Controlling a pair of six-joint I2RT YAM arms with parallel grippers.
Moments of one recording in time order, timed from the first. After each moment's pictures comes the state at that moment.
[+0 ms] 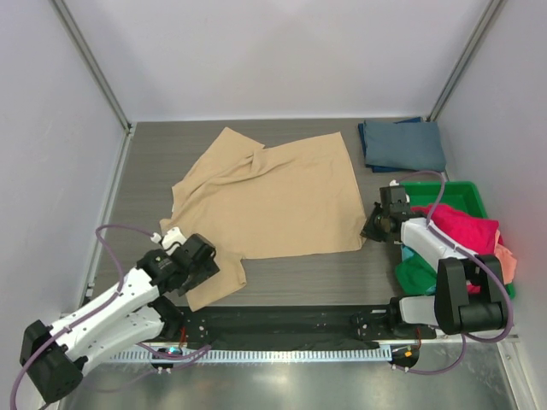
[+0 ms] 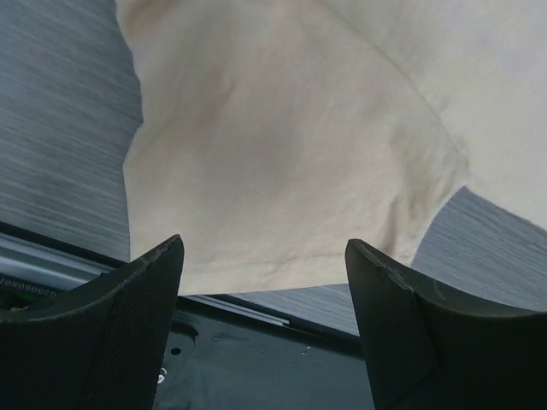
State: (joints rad) left arm -0.69 0.78 0.56 -0.98 -0.36 -1.22; right arm 0.08 1.31 0.63 -0.36 -0.03 0.59
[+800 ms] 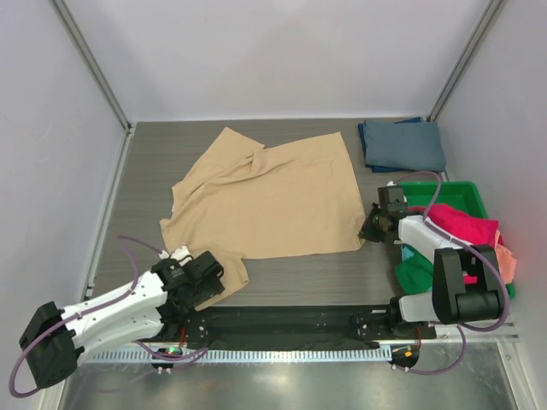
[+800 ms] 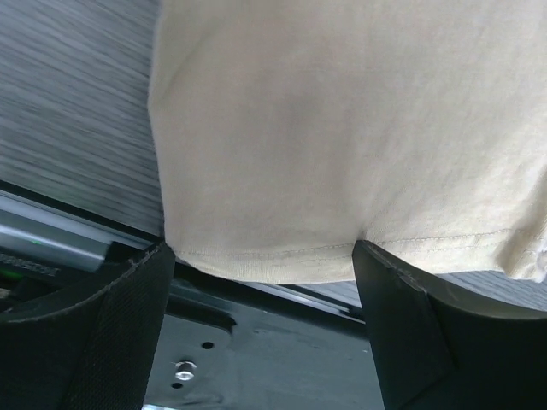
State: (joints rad) left arm -0.88 0.83 0.40 -0.98 -0.28 -1.42; right arm 0.08 1.36 0.63 -0.33 -0.04 0.59
